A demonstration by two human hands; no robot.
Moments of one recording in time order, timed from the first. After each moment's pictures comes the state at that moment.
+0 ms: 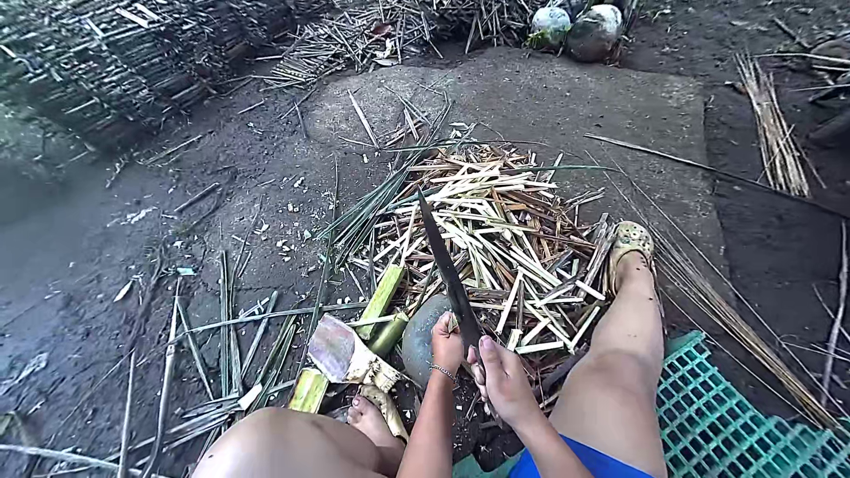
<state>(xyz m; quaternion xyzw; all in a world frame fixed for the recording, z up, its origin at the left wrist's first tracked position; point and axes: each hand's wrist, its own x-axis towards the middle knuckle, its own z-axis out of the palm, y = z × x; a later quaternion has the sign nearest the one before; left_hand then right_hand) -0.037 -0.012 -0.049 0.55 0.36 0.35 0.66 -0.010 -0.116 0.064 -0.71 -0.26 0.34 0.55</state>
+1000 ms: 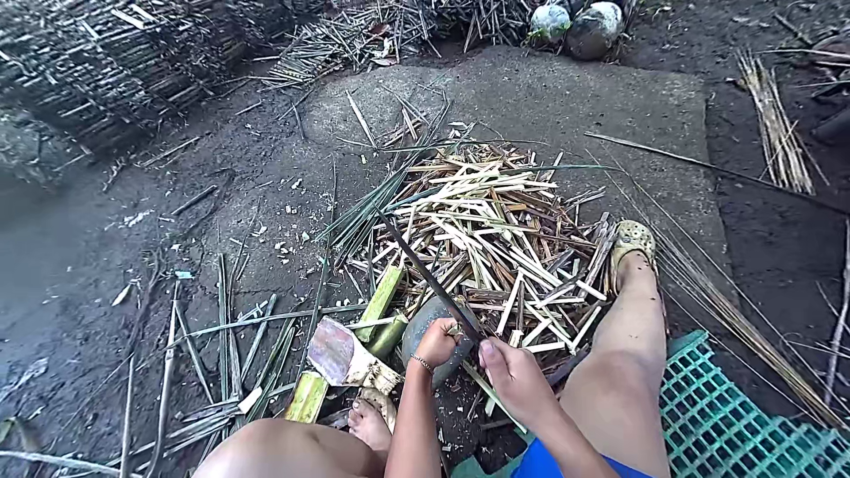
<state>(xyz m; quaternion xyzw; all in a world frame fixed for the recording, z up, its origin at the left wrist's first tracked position) -0.055 0.042 -0.023 0.73 0.22 0.07 0.64 0.016 -0.116 0.079 -0.78 -0.37 0.26 0.43</state>
